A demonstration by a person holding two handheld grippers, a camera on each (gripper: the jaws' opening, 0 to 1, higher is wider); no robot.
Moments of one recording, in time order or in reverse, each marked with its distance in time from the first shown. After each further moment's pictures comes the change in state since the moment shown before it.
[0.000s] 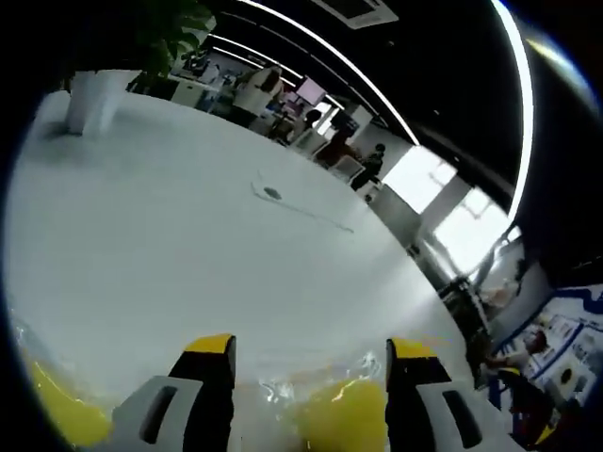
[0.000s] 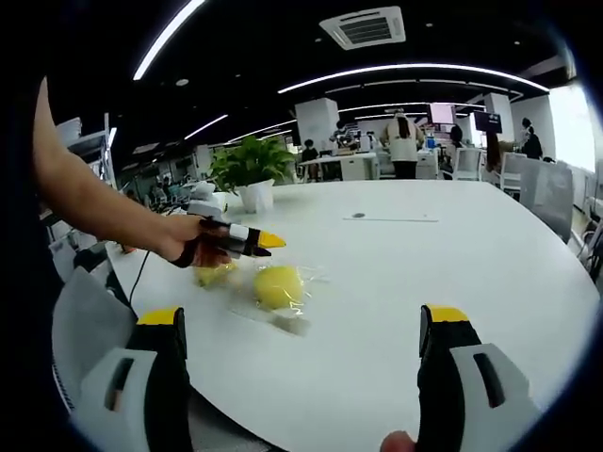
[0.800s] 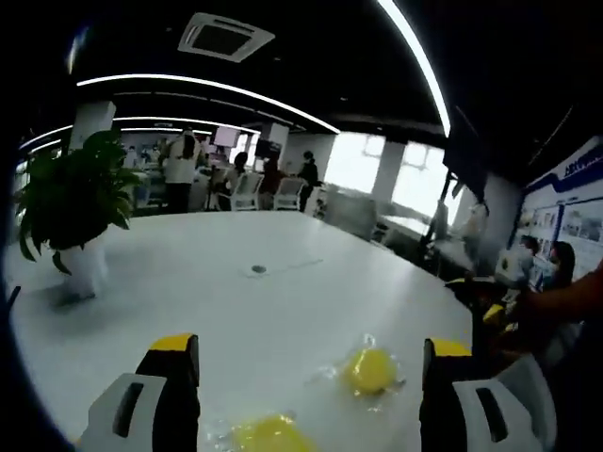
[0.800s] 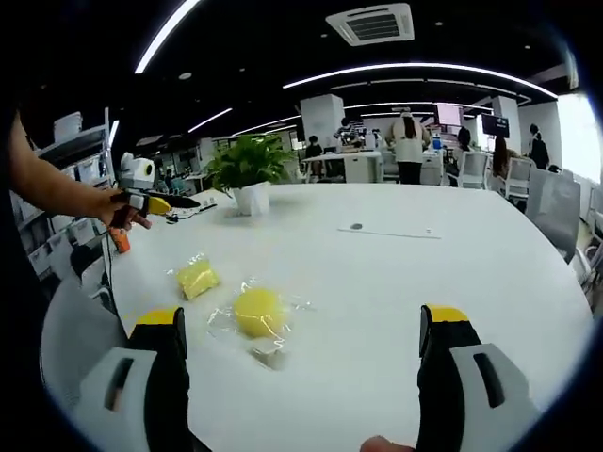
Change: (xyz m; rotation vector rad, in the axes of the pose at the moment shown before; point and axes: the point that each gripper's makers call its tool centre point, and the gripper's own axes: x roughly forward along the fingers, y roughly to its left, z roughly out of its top) left arm -0.160 0.004 0.075 0.453 -0.015 -0.106; right arm 0.042 -0.033 0.040 -0.051 0.038 -0.008
